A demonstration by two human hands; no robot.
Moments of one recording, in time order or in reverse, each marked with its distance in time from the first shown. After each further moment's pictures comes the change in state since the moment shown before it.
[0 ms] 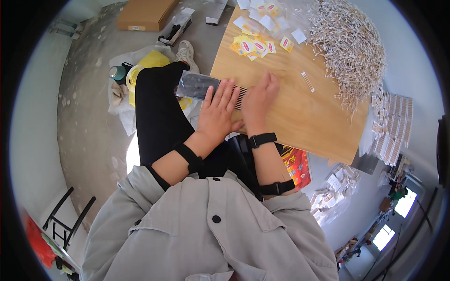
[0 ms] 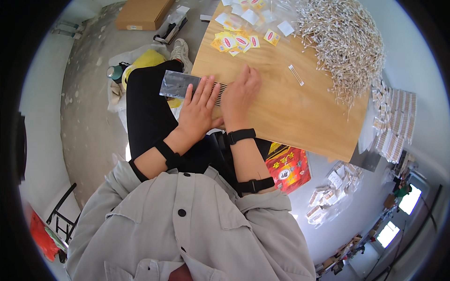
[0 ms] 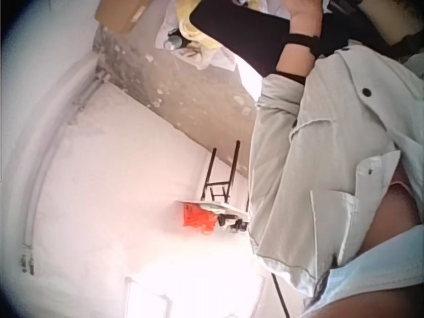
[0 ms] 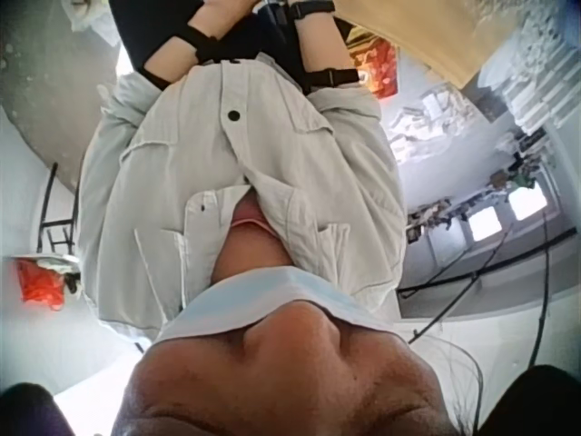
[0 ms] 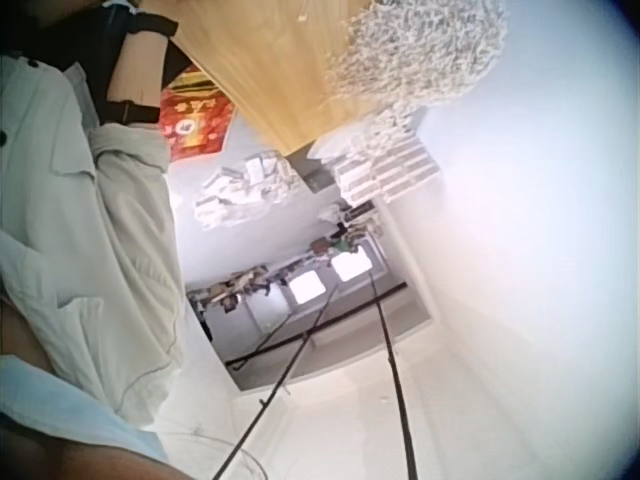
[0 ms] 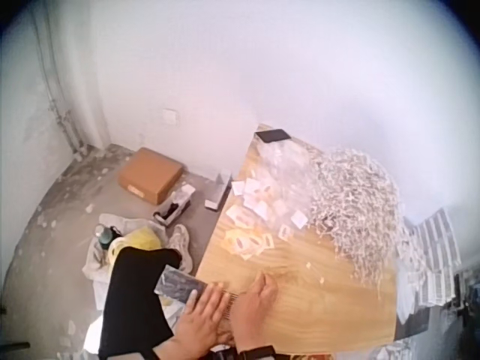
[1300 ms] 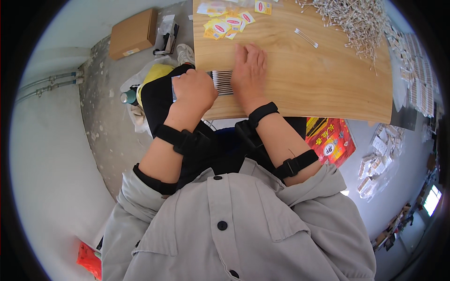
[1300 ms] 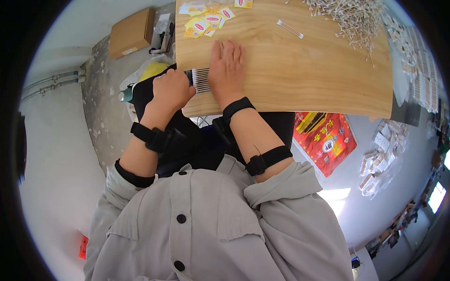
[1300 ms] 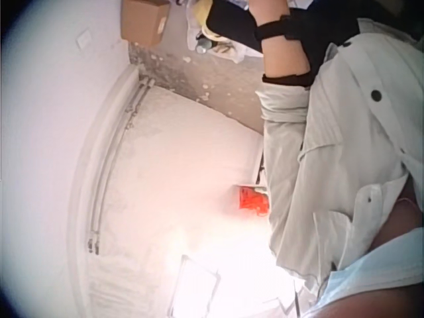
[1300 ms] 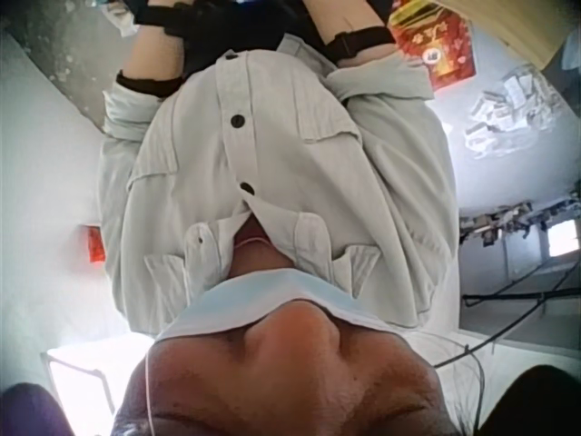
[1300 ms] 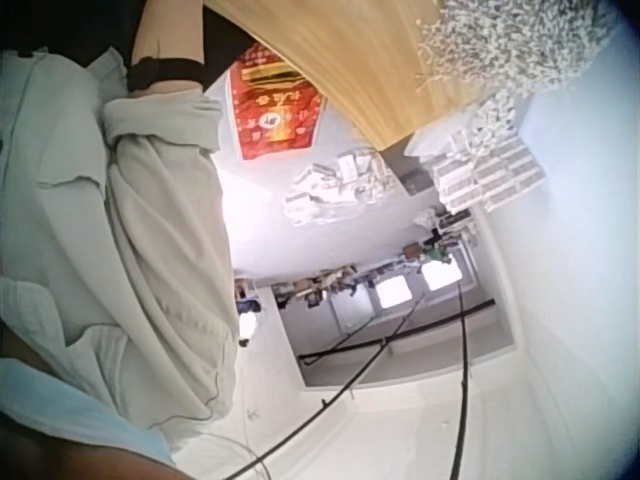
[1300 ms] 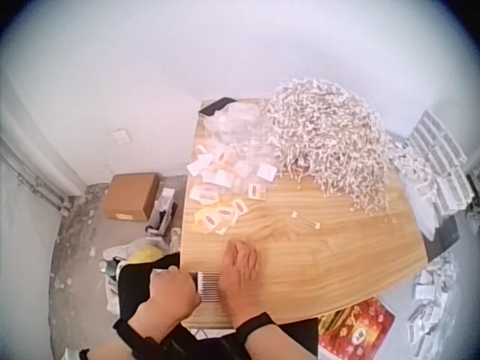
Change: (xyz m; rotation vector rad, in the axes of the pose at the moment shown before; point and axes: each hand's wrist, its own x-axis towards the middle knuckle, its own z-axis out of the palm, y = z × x) left_hand 0.067 -0.024 -0.057 0.354 -0.458 -0.151; right_hand -0.002 -0.001 0.009 -0.025 -0.025 0.005
